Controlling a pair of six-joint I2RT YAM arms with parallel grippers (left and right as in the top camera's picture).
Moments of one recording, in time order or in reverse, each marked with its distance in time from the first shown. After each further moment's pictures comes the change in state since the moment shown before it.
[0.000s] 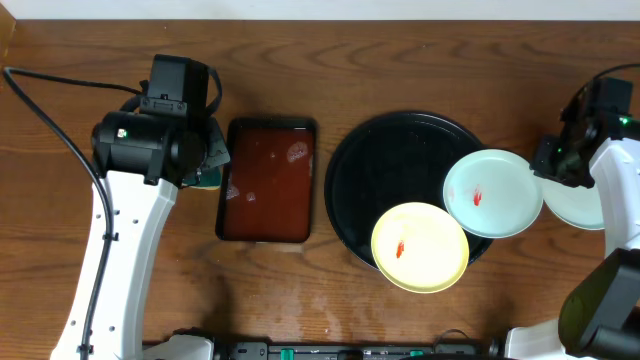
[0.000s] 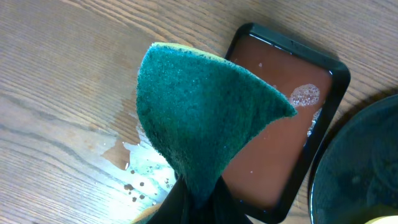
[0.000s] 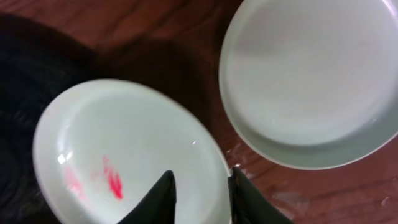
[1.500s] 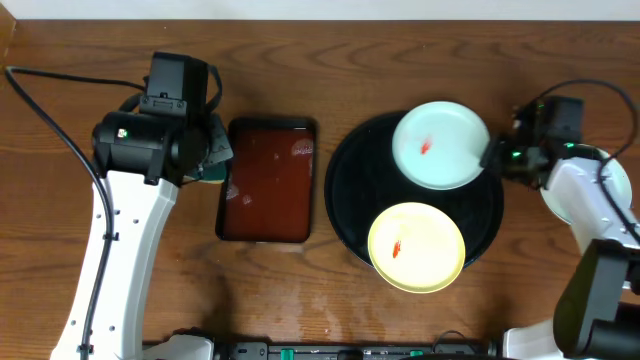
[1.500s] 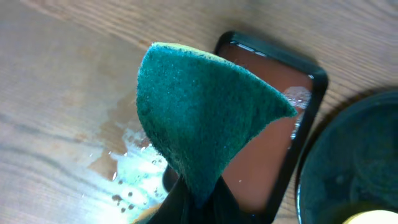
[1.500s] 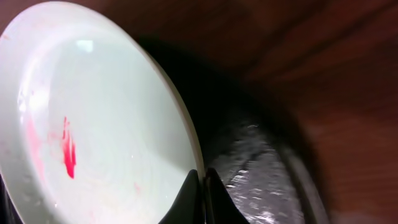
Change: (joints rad) left arm -0.004 0.000 -0.001 0.054 0.047 0.027; right arm 0.139 -0.003 -0.269 0.454 -0.351 0.196
